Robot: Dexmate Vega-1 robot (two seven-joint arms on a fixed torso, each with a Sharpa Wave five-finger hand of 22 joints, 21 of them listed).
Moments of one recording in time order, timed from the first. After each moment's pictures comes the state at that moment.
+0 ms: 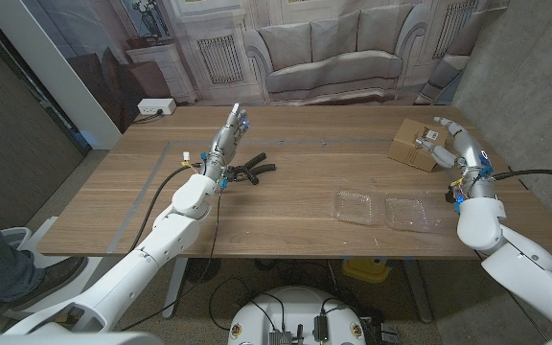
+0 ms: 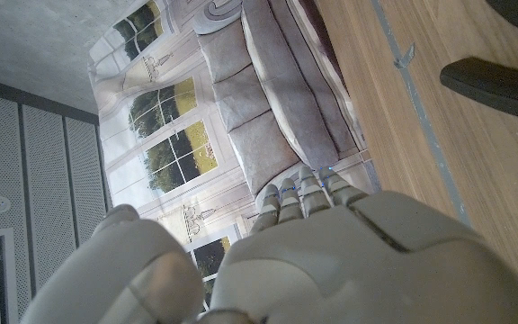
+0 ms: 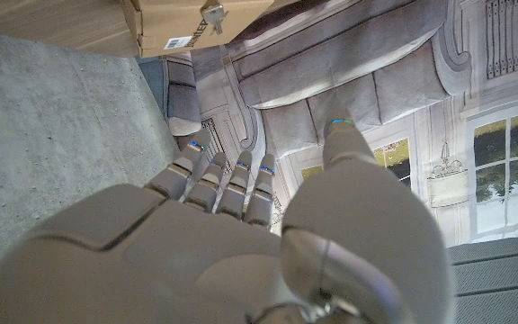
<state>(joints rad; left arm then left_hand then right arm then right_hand) 0.92 0.50 0.41 -1.51 -0.52 -0.34 0.09 0.38 0.00 0.05 0.10 0.30 0.04 0.05 0.21 0.19 0.02 0.01 0.22 0.20 -0.01 0.01 0.20 0.18 -0.06 -0.03 0.20 0.18 -1.42 -0.76 -0.02 -2.00 -0.20 -0.21 -0.60 0.81 -0.02 0.29 -0.19 0.23 0.40 -0.12 0.21 0.20 0.35 -0.09 0.22 0.18 0.24 -0.04 0.19 0.18 0.27 -0.04 0.34 0.17</state>
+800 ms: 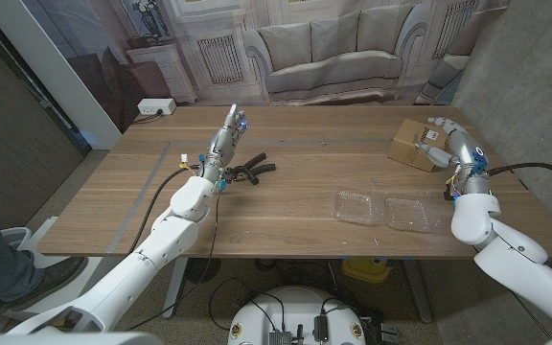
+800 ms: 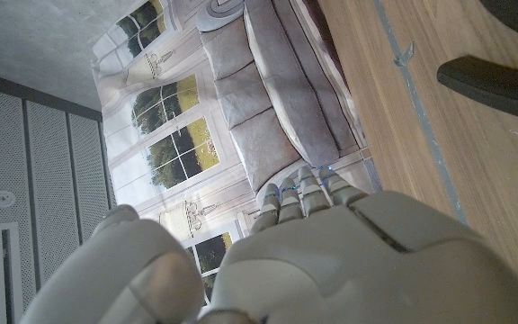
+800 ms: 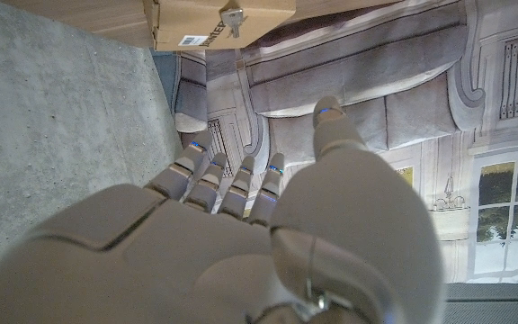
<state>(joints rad) 0.94 0.51 0.40 -1.52 -0.53 -0.36 0.08 0.38 0.00 0.04 0.10 0.30 0.04 0.05 0.21 0.19 0.02 0.01 0.22 0.20 0.00 0.01 0.20 0.18 -0.06 -0.03 0.20 0.18 -1.37 -0.80 -0.08 -2.02 -0.27 -0.37 -0.61 0.92 -0.01 0.28 -0.16 0.24 0.45 -0.20 0.22 0.20 0.31 -0.13 0.21 0.18 0.22 -0.04 0.19 0.18 0.27 -0.04 0.31 0.18</state>
